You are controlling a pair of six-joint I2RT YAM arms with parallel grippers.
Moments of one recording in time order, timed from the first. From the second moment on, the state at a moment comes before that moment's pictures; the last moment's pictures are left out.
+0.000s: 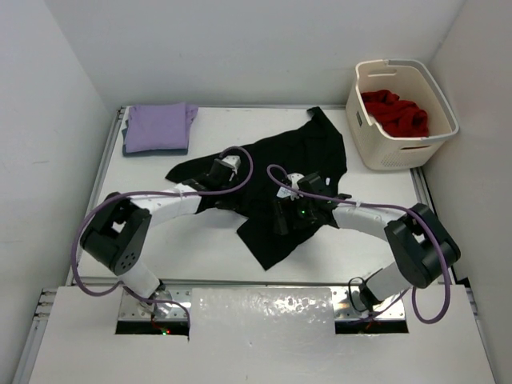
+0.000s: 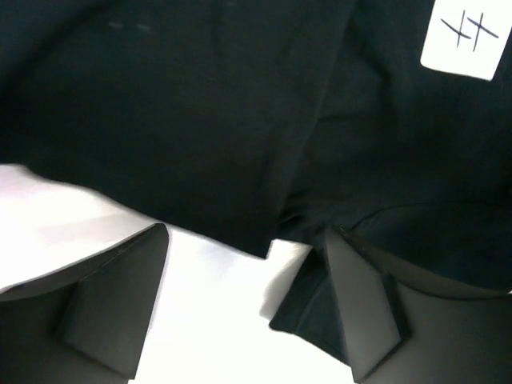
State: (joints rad) left arm -0.56 1.59 0.87 -0.19 -0.01 -0.44; right arm 0.57 1.51 0.67 -0.11 -0.22 0.24
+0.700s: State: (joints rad) left arm -0.60 1.70 0.95 -0.22 -0.09 -0.42; right arm 0.62 1.48 0.66 -0.08 -0.25 0.16
